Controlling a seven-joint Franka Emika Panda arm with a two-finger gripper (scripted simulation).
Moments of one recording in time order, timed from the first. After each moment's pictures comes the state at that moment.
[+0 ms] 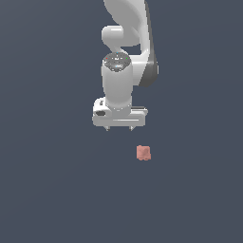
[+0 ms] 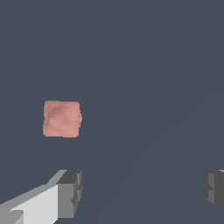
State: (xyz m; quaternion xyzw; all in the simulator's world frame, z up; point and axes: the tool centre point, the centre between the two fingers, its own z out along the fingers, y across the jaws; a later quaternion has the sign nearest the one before) arm 0.000 -0.008 0.176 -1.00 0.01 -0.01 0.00
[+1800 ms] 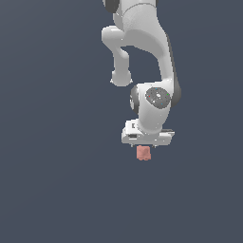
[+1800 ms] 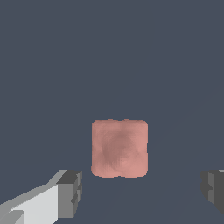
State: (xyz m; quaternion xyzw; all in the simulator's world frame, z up) arm 0.037 0.100 0.098 -1.00 0.03 0.00 0.00
